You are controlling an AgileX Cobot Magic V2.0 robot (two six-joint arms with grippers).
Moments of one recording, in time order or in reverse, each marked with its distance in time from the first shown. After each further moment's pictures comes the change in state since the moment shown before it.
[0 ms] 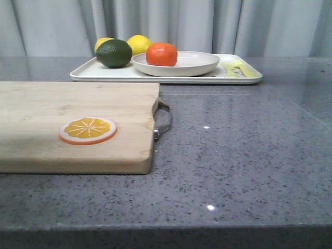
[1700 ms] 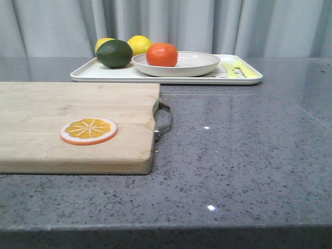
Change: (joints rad) left arm 0.000 -0.426 0.277 -0.022 -0.075 0.000; right arm 0.000 -1.380 1.676 -0.002 -0.836 -0.166
